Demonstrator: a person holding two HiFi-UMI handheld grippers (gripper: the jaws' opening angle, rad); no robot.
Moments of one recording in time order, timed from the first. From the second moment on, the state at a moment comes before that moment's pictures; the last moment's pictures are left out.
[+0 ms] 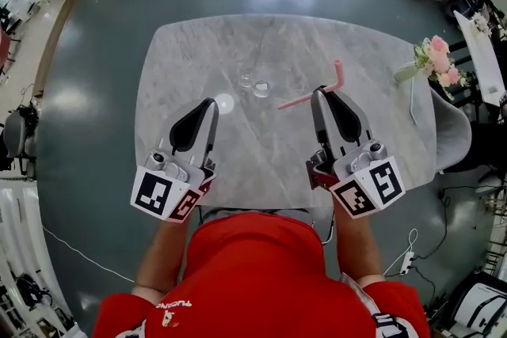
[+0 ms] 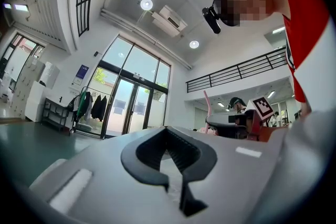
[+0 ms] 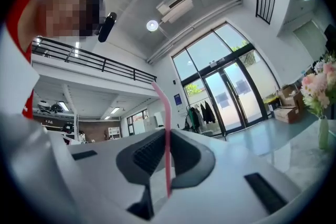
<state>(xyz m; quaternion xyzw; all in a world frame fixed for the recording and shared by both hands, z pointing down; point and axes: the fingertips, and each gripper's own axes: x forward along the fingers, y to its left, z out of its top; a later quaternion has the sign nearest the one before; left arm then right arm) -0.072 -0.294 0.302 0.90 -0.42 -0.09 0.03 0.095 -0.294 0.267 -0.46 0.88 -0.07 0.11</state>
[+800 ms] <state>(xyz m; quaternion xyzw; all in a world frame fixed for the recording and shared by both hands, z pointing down) -0.077 -0.267 0.288 0.90 -0.42 -0.10 0.02 0.119 -0.247 0.275 -0.48 0.87 -0.08 0.12</state>
